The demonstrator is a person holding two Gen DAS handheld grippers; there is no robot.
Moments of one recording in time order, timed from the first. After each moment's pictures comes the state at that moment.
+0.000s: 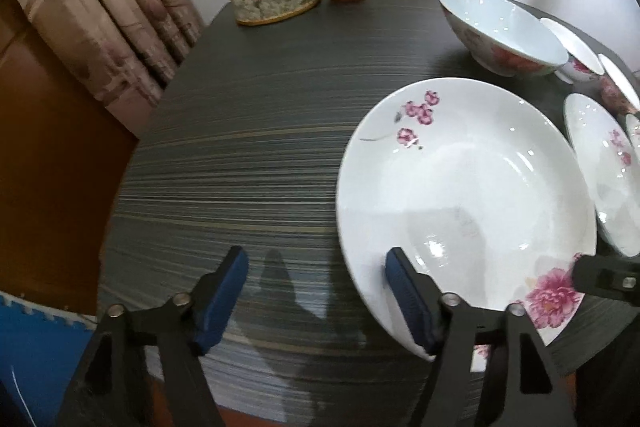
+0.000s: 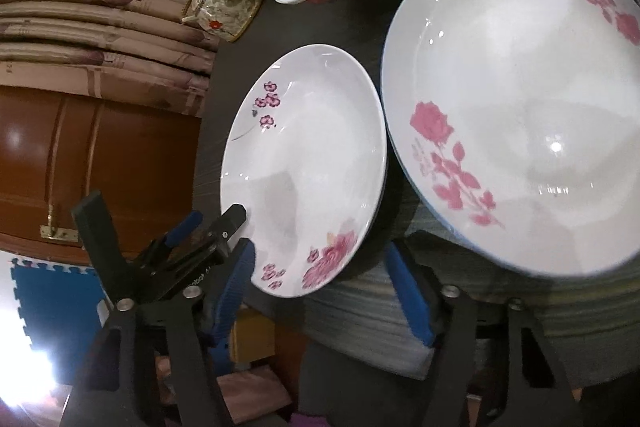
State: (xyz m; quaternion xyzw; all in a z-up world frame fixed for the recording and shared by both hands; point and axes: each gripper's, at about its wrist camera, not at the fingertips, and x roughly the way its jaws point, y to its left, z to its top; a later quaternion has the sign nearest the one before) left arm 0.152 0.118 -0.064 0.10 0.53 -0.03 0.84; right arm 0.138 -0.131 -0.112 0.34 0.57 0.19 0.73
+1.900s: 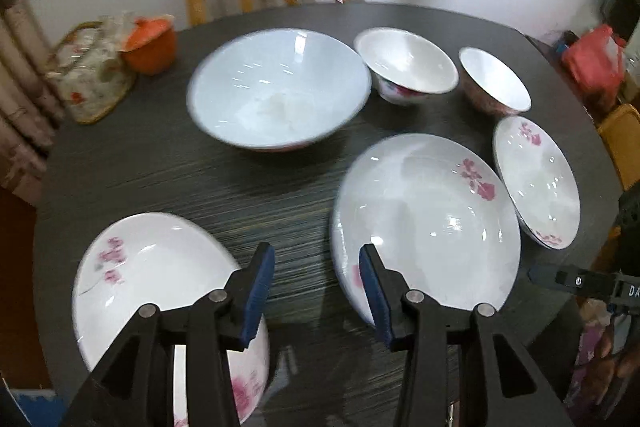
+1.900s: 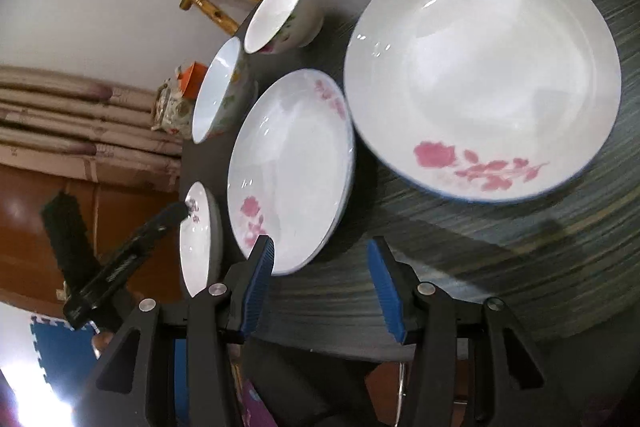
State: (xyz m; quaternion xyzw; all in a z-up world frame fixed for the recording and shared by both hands) left arm 0.188 -0.058 -0.034 0.11 0.53 -0.21 0.81; right arm 0.073 -0.319 -0.108 0.42 0.50 0.09 0.75
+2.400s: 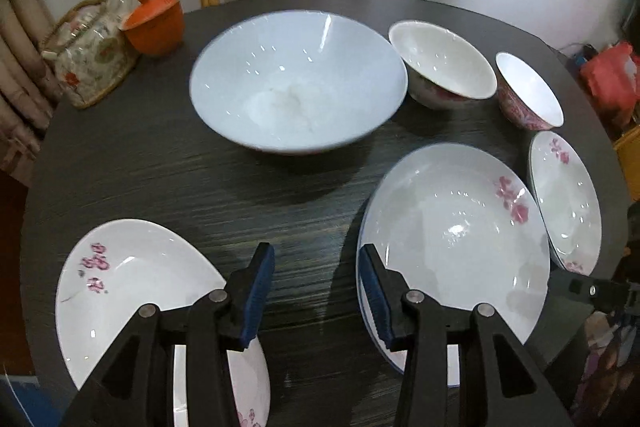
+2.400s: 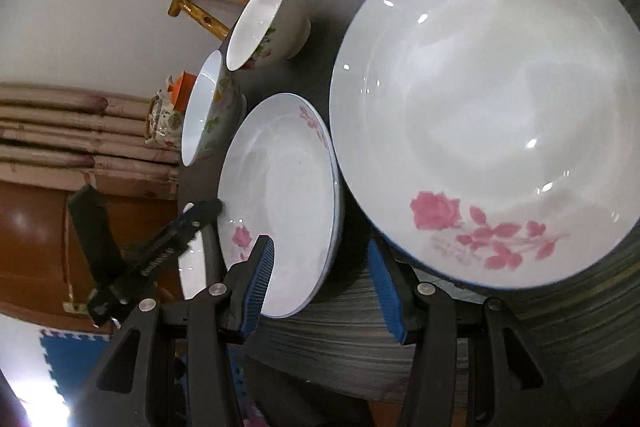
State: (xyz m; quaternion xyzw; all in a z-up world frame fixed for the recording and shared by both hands) left arm 0.210 -0.053 -0.057 0.09 0.55 -0.18 0.81; right arm 0.099 -0.326 -0.118 0.43 0.51 0.10 0.74
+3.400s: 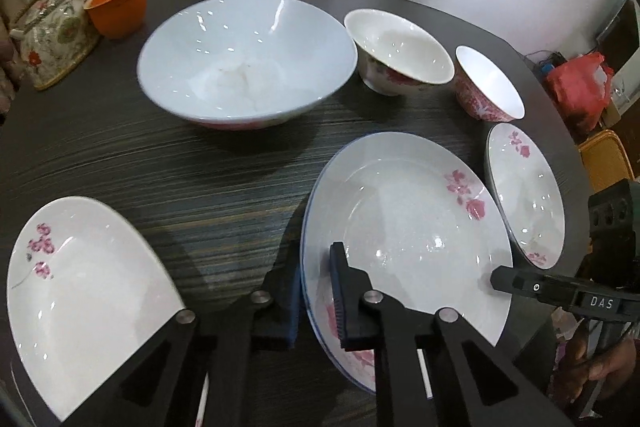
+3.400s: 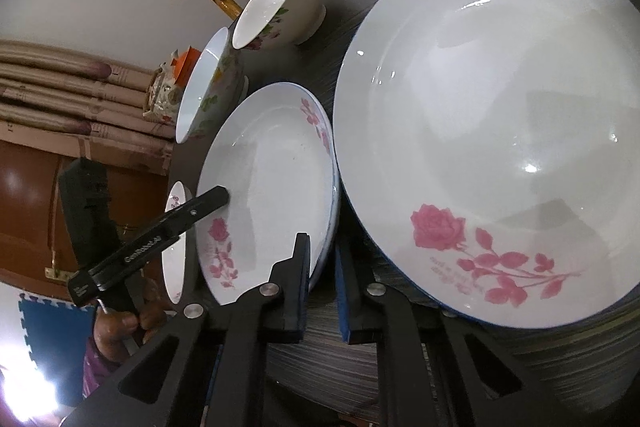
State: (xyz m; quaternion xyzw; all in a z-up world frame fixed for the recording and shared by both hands) left arm 0.200 -0.056 -0.064 0.04 0.55 -0.24 0.80; right arm 0.107 -0.319 -0.128 0.38 0.52 0.13 0.75
